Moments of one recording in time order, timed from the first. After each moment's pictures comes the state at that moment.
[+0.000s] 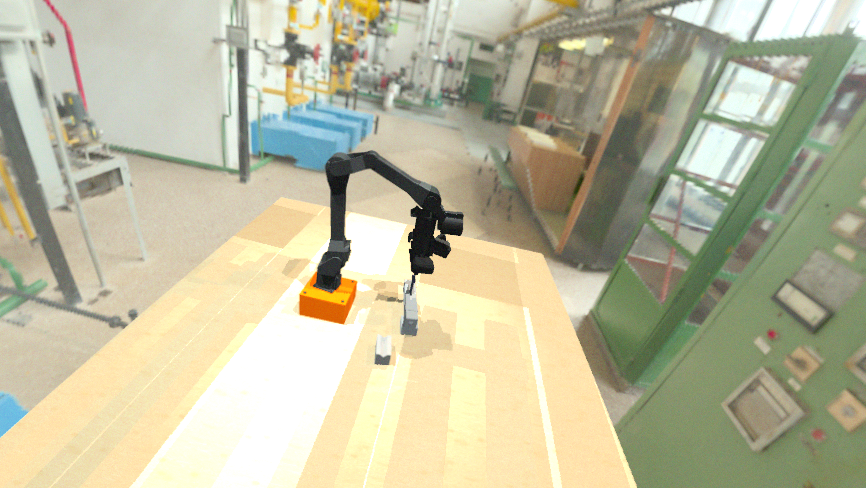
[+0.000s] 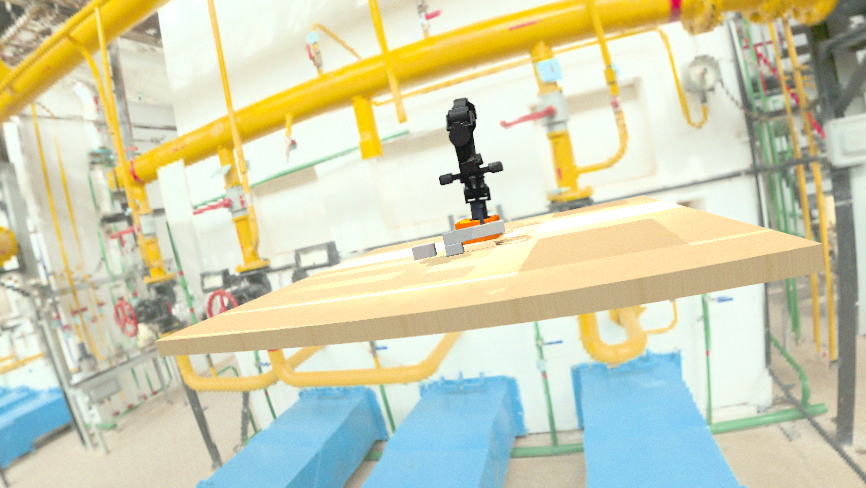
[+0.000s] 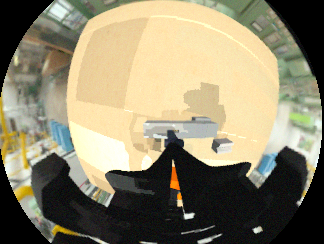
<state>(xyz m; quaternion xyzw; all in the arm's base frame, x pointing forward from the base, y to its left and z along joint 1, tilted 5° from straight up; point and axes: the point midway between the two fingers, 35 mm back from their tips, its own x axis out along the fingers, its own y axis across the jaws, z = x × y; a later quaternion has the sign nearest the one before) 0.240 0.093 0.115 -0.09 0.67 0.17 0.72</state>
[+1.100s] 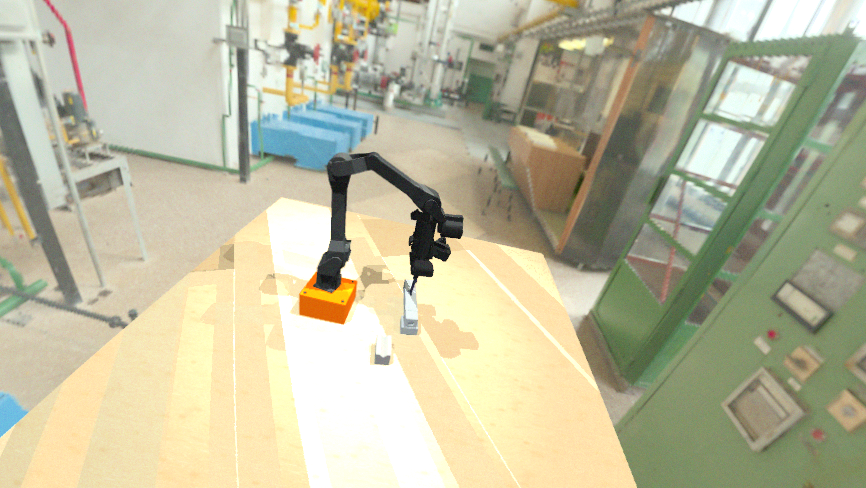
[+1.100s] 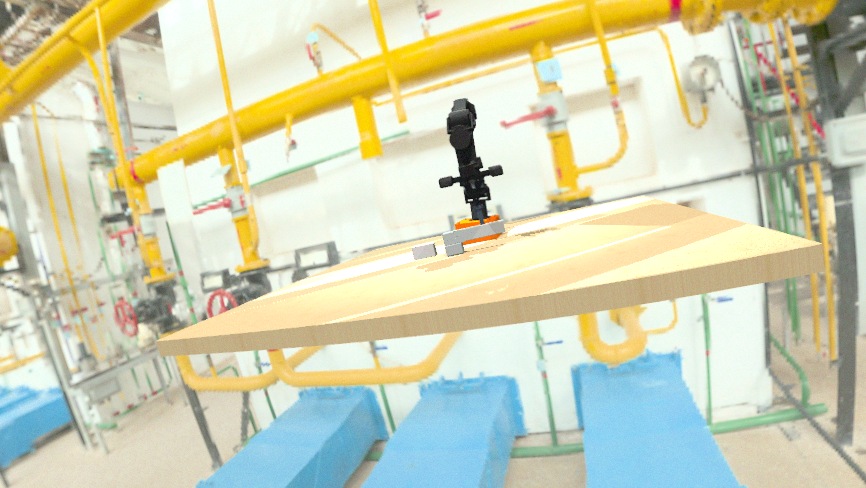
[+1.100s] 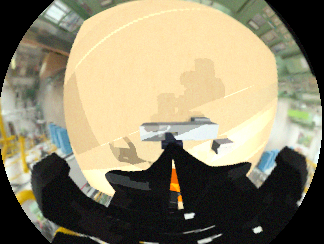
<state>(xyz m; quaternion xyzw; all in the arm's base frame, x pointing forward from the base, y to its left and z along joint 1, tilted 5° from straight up) 0.243 0.092 0.103 -0.09 0.67 0.15 0.72</state>
